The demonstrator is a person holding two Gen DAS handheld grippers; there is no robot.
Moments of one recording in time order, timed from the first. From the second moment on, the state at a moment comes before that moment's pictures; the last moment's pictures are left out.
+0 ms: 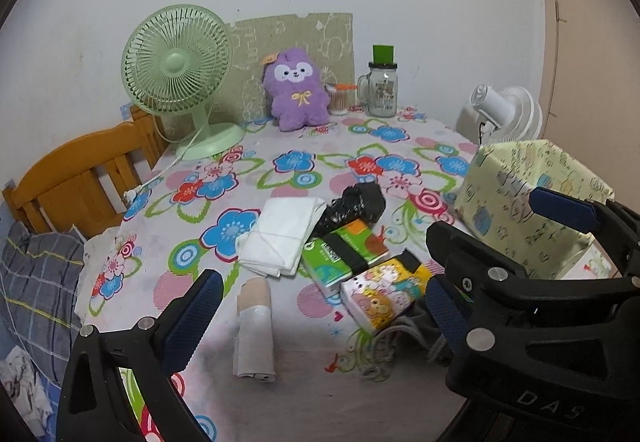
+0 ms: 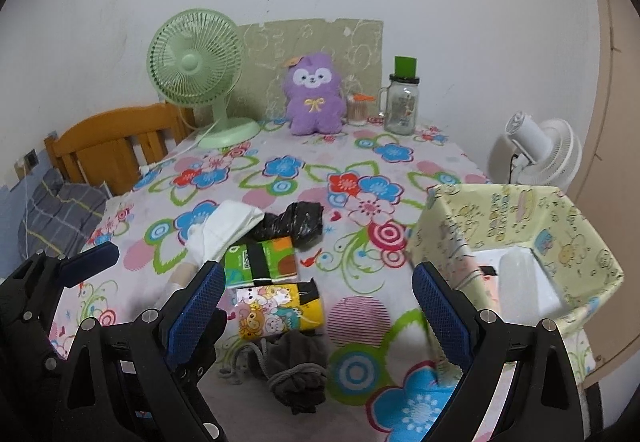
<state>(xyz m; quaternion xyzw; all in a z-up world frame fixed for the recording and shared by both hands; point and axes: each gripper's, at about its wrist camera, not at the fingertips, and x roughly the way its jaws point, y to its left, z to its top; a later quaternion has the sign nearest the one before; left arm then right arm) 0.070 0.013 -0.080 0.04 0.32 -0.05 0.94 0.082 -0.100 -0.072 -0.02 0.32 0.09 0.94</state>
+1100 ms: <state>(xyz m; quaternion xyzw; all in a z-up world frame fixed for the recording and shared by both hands) 0.113 0.047 -0.152 0.02 0.43 -0.04 0.90 0.141 -0.058 -0.149 -0.04 0.45 0.11 0.89</state>
